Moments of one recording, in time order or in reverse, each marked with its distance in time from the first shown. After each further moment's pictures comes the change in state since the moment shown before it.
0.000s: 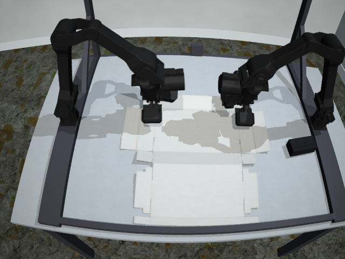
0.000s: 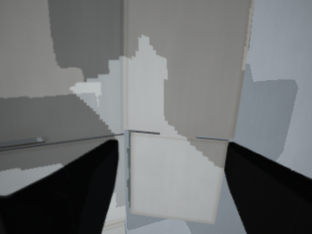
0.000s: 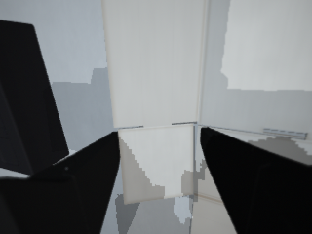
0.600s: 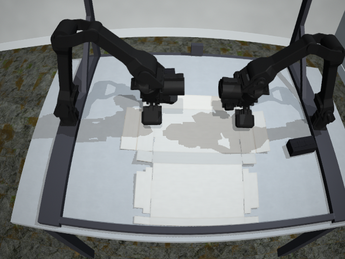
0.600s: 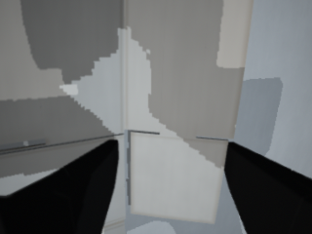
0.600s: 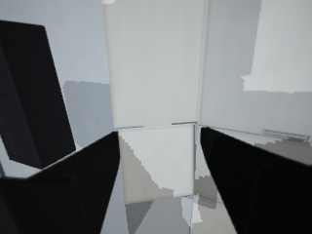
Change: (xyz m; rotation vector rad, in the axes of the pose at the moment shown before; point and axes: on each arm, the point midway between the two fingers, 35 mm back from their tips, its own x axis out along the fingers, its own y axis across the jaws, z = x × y) left arm -0.002 0.002 0.000 0.000 -0.001 -0.063; right arm -0.002 -0.002 0.000 0.000 -0.003 0.064
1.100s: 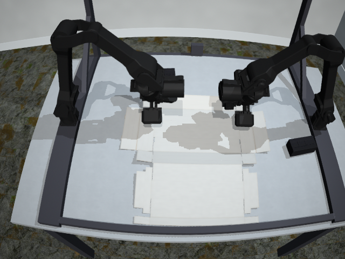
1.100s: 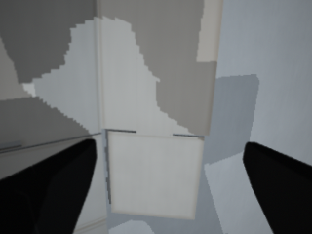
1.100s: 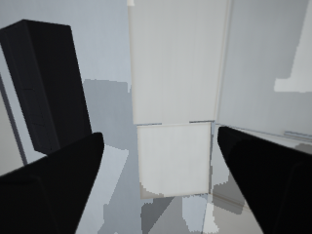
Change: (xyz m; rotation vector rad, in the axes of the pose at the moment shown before) left arm -0.003 -0.007 0.000 0.002 0.001 -0.082; right arm -0.003 0.007 0.000 -0.005 -0.003 0.084
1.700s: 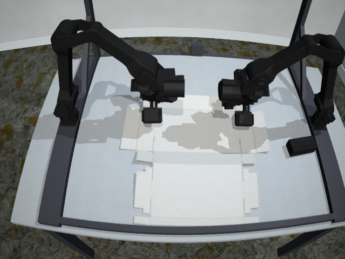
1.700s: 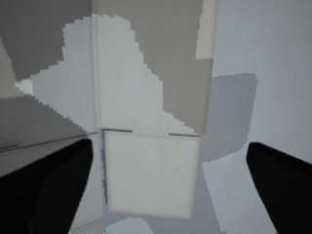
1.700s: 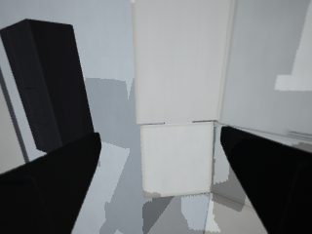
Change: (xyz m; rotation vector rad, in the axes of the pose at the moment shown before) left arm 0.000 -0.002 0.000 -0.002 0.006 -0.005; right arm 0.000 0.002 0.000 0.001 0.007 0.003
